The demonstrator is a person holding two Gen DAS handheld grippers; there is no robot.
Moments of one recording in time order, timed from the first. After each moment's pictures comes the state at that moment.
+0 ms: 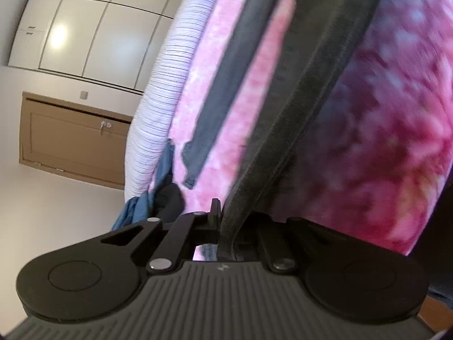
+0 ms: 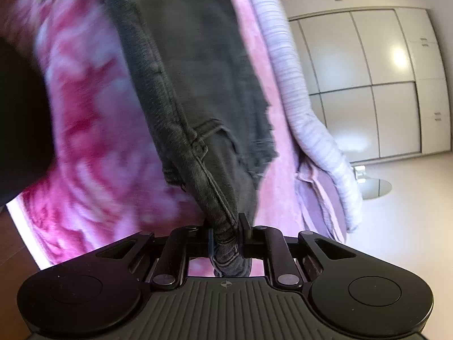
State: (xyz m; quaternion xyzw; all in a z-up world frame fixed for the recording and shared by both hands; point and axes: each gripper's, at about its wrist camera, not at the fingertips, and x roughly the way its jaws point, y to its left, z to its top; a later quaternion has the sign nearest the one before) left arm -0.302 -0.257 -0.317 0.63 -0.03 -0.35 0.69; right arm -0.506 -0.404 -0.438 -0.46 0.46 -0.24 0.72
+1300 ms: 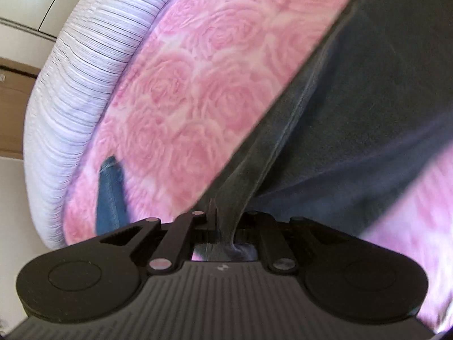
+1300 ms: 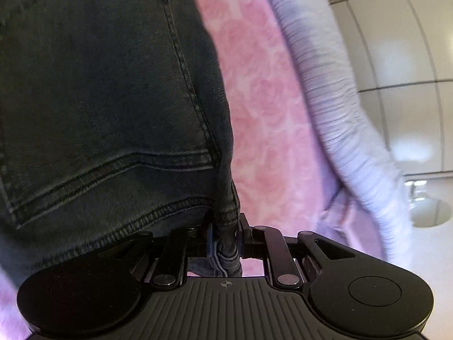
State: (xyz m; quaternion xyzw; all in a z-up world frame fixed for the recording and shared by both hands) left arm -0.039 -0.576 -0.260 0.62 0.25 -0.44 0.60; right arm -0.245 -0.644 -0.379 -0.38 0.56 -0.13 0.73
